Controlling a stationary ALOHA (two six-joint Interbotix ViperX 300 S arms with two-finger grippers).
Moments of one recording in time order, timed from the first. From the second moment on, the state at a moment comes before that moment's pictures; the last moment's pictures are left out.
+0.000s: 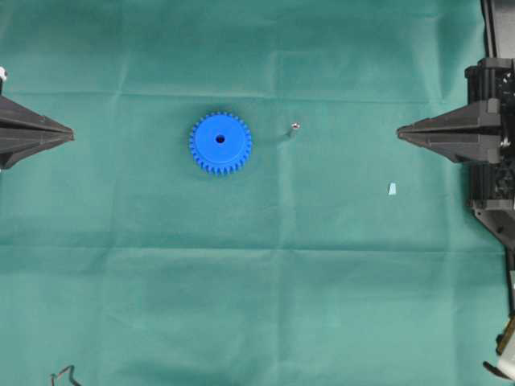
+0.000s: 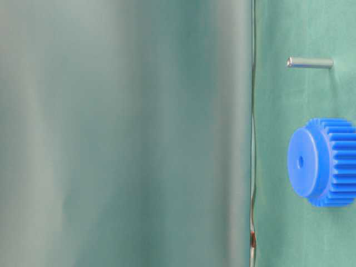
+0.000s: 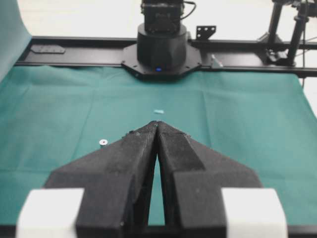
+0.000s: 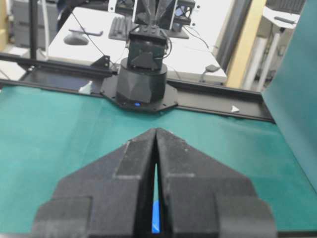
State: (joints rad) left arm 0.00 -0.97 1.18 0.00 -0.29 0.00; right arm 0.00 -0.96 1.17 0.00 -0.30 0.00
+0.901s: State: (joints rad) left arm 0.00 -0.97 1.16 0.01 -0.25 -0.02; right arm -0.16 -0.43 1.08 0.08 -0.33 -0.01
